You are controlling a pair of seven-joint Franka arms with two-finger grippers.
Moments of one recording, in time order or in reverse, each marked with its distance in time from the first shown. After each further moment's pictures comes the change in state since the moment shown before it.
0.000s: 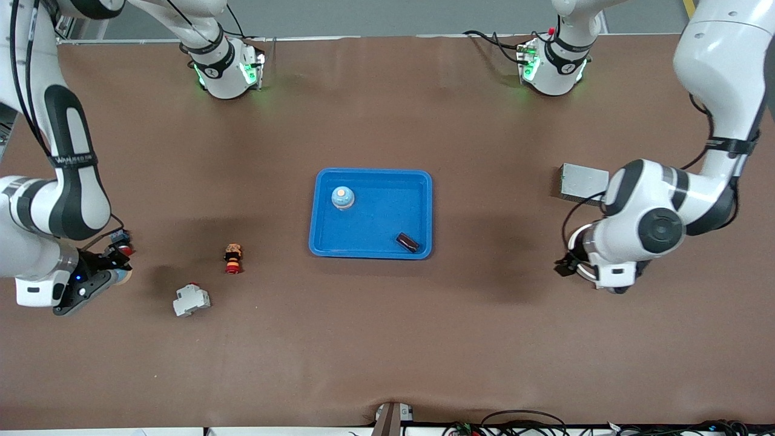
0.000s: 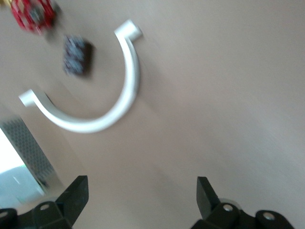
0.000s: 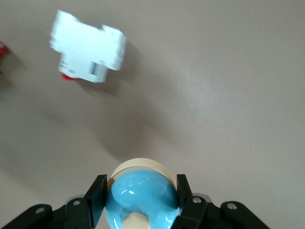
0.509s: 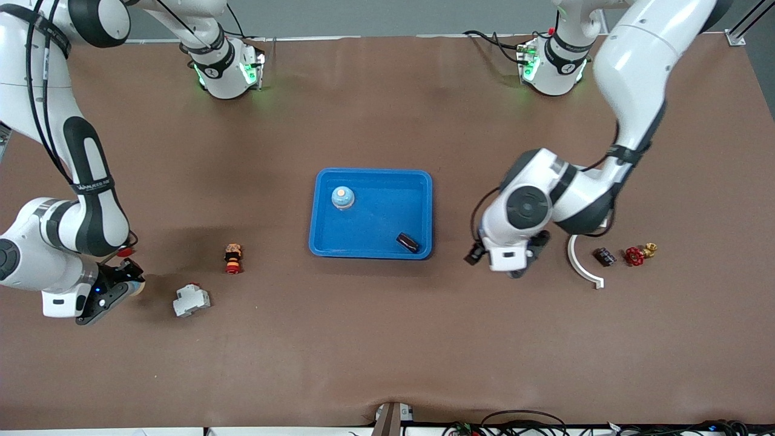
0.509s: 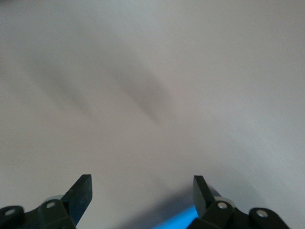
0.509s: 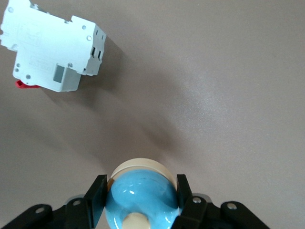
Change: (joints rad) left arm -0.330 0.103 0.006 0.131 -0.001 0.050 -0.302; right arm -0.003 0.107 0.010 0.042 -0.003 0.076 -0.007
